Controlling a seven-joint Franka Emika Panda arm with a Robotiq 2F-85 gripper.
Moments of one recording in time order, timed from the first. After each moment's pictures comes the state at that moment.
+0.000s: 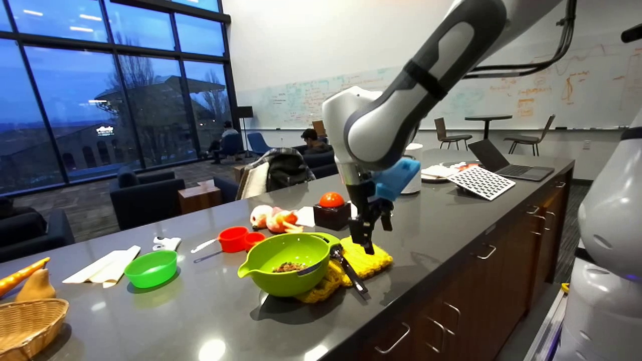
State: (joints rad) arm 0.00 -0.30 0.23 -2.61 -0.17 2.18 0.15
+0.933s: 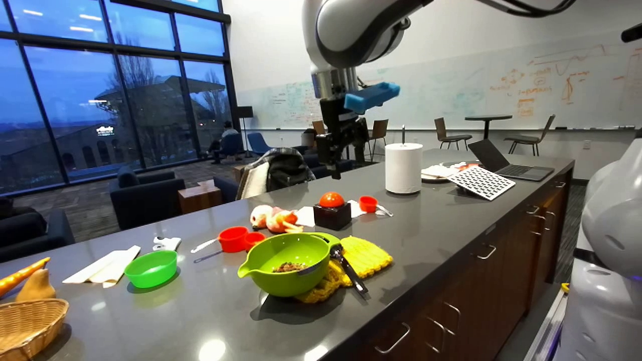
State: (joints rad) arm 0.07 -0.38 0.18 -2.27 -0.15 1.92 0.16
